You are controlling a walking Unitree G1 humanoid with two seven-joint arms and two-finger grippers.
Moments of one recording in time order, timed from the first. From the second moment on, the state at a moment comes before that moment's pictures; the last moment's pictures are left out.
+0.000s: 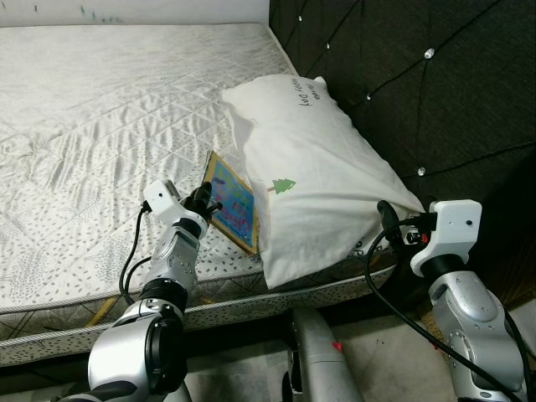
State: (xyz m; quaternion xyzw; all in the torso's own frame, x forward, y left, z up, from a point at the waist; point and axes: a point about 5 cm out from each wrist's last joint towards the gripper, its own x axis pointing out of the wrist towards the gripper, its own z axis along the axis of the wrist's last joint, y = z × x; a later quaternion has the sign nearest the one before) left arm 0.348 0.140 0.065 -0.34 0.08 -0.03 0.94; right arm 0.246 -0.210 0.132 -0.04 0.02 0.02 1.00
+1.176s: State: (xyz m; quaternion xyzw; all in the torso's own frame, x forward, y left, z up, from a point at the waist) left arm 0.342 0.167 0.055 -0.26 0.10 0.05 0.96; right arm 0.260 -0.190 0.143 0.00 0.00 0.08 1.00
